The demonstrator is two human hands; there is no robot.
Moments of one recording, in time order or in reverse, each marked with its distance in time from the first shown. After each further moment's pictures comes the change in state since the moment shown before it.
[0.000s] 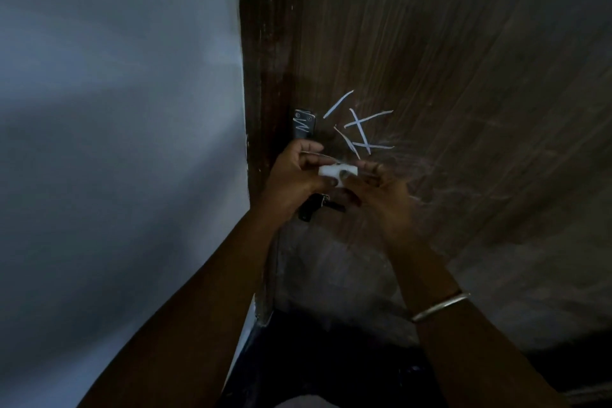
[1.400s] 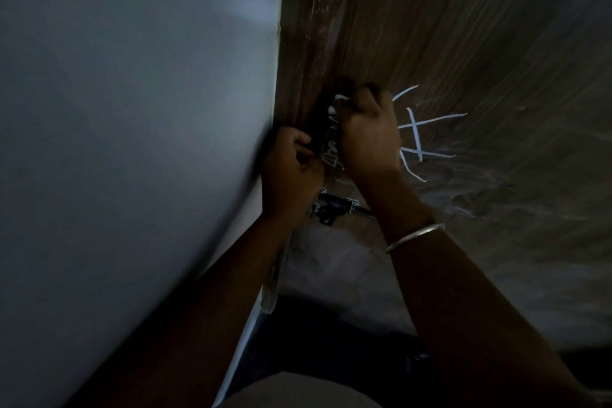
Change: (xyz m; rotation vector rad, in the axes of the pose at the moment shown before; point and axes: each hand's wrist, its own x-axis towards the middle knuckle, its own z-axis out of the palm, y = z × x) left_hand 0.056 -0.033 -0.057 0.342 0.381 0.214; right_hand 0.118 0.008 0.100 -1.426 0.252 -0.917
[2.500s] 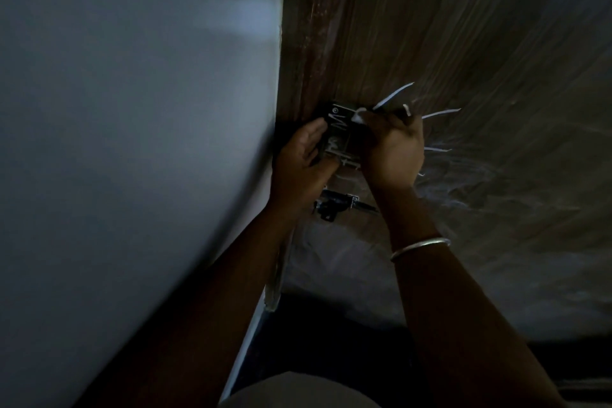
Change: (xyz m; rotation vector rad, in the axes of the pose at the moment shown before) left_hand -0.003 0.008 0.002 -0.395 -0.302 -0.124; right_hand -0.034 0.023 0.000 0.130 0.130 0.243
